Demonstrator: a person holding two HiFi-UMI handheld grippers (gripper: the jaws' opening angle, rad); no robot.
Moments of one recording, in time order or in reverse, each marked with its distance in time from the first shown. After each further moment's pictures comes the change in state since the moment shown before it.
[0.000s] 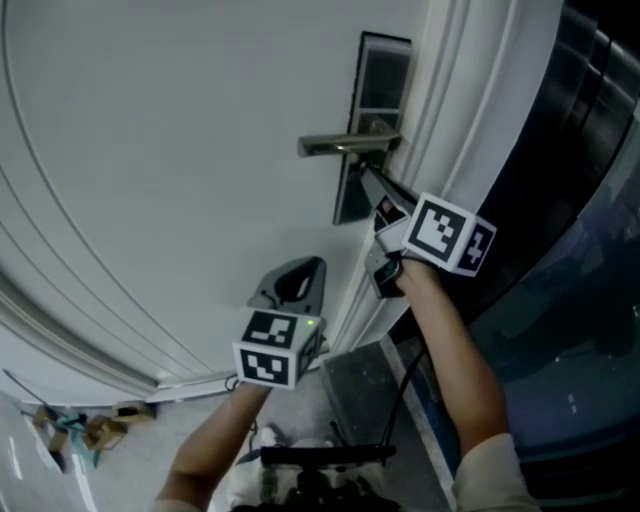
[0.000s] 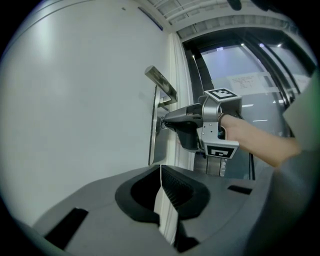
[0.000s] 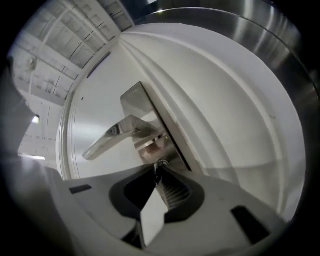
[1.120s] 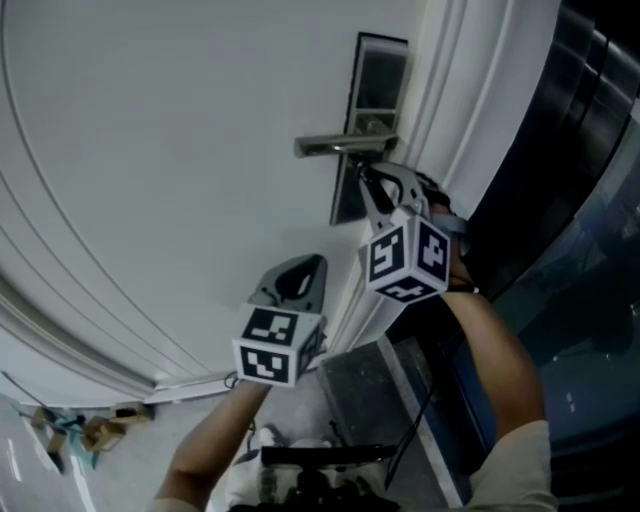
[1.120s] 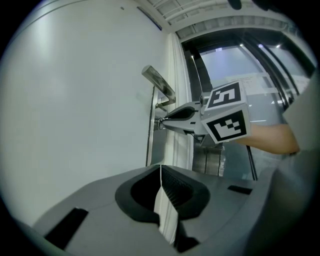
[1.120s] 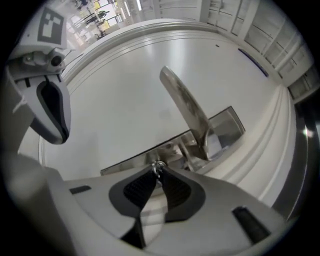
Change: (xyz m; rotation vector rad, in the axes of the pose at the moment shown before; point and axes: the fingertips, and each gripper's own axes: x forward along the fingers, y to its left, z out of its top) left arm 0.005 -0.005 0.005 0.002 -0.005 -0.016; right arm 0.004 0.009 -0.017 -1.580 0.267 -0.225
